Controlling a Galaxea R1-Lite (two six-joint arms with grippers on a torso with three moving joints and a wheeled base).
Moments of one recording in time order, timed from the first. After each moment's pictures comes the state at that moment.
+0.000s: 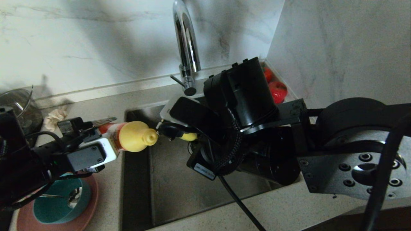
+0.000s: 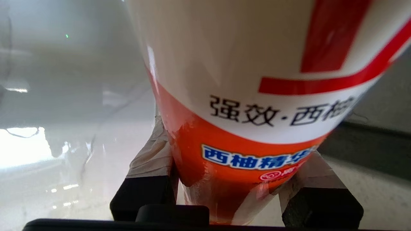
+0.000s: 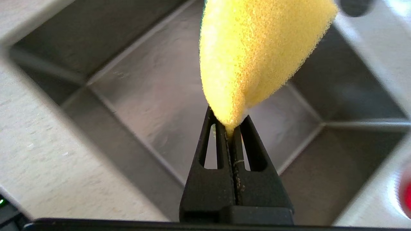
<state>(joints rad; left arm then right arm) -0.17 1.36 -0.52 -0.71 -0.16 1.32 1.02 1.87 -1.57 0.13 -0.34 -0.43</state>
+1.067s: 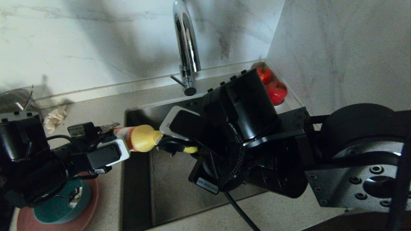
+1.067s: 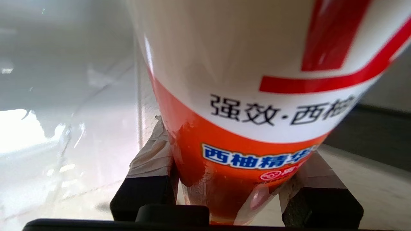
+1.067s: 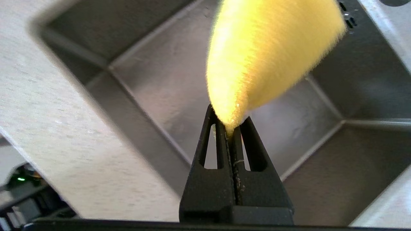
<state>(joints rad) -0.20 1.44 -0.53 -0.72 -0.03 1.33 1.04 1.84 -1.53 0.17 -0.31 -0.40</state>
